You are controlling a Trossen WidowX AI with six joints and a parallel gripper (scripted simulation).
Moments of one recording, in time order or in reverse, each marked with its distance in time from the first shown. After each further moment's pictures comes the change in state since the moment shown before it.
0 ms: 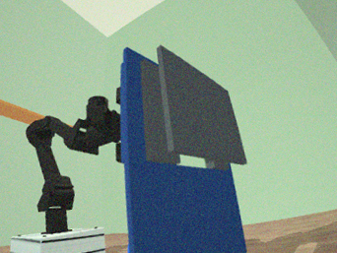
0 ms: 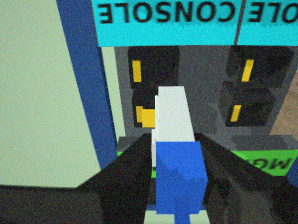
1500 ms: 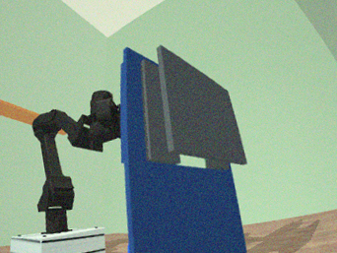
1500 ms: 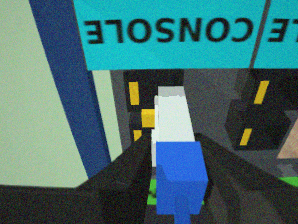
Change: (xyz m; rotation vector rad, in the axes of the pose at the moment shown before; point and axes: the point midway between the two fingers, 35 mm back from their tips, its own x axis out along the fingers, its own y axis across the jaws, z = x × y) arm 0.027 0.000 0.010 0.001 0.000 0.002
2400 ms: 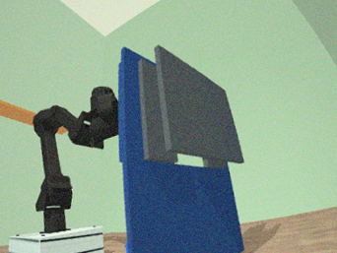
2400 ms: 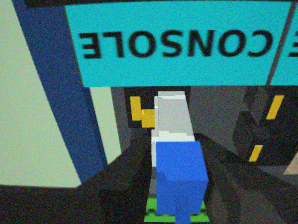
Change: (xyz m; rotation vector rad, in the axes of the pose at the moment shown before) arm 0.015 0.002 0.005 0.000 -0.001 0.006
